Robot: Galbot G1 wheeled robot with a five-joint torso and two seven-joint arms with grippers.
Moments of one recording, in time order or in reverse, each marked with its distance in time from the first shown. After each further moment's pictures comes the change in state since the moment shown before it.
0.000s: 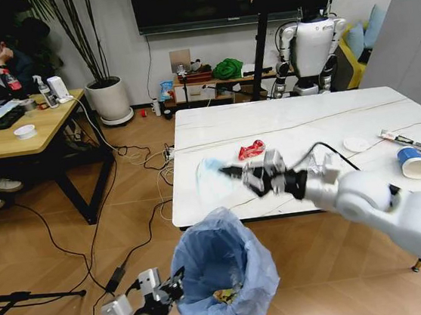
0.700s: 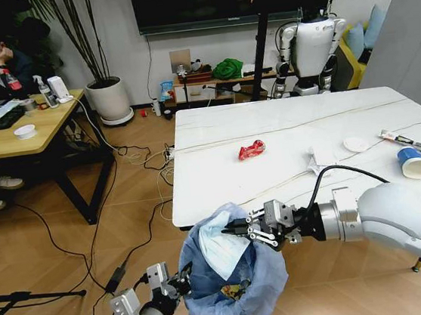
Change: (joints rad) left arm 0.009 0.001 0.001 -0.014 0.003 0.003 -0.004; right arm -0.019 -0.066 0.028 0.061 -0.117 -0.129 -0.062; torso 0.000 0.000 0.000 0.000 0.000
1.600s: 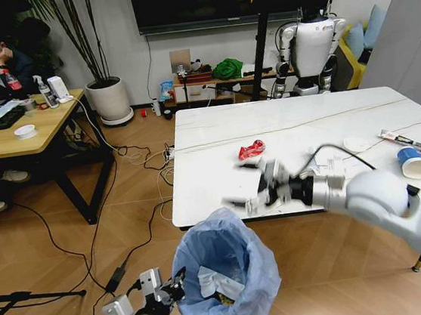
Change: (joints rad) left arm 0.083 0.010 -0.079 -0.030 0.005 0.002 0.005; right arm 0.075 0.188 0.069 -0.347 0.125 -0.023 0.188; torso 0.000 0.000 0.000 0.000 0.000
